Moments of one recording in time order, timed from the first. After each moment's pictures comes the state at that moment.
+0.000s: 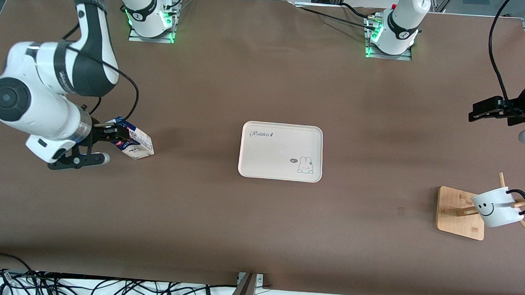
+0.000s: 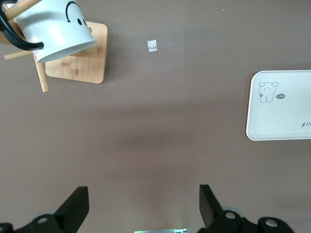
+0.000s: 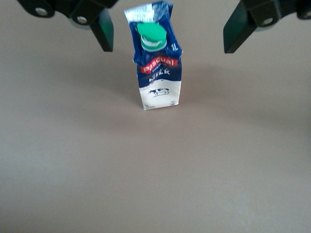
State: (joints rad) left arm -0.17 0.18 0.23 -1.38 -0.07 1.42 0.08; right arm 0.53 0.42 -0.45 -1.57 0.14 1.81 -0.16
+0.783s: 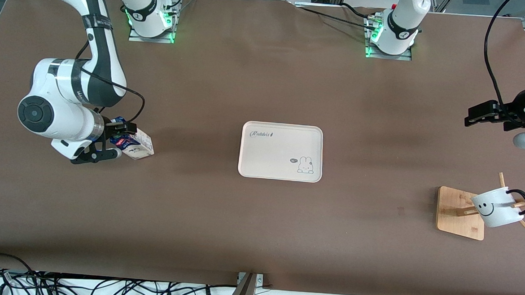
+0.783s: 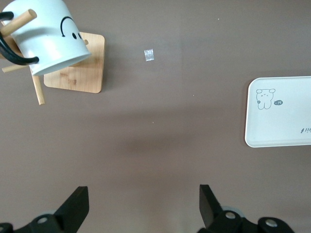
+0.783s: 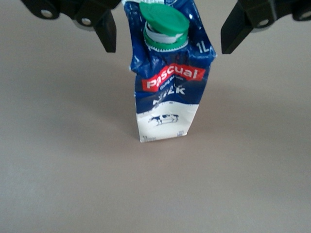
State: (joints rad) left arm -0.17 0.19 0.21 -1.38 -0.07 1.46 0.08; right arm 0.52 0.40 -0.45 -1.78 0.15 1.88 -0.20
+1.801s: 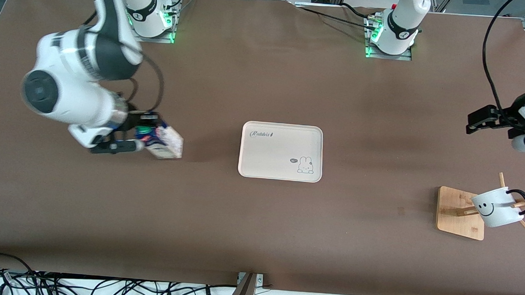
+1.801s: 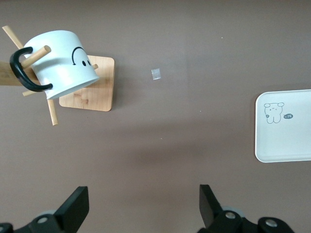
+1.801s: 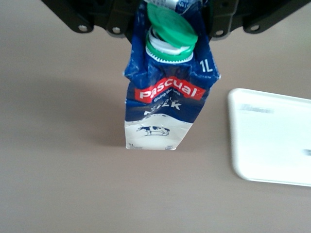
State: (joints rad) left arm -0.14 0.18 0.12 -1.38 0.00 1.53 0.06; right arm 0.71 0.40 -0.43 -1.52 0.38 1.69 0.17
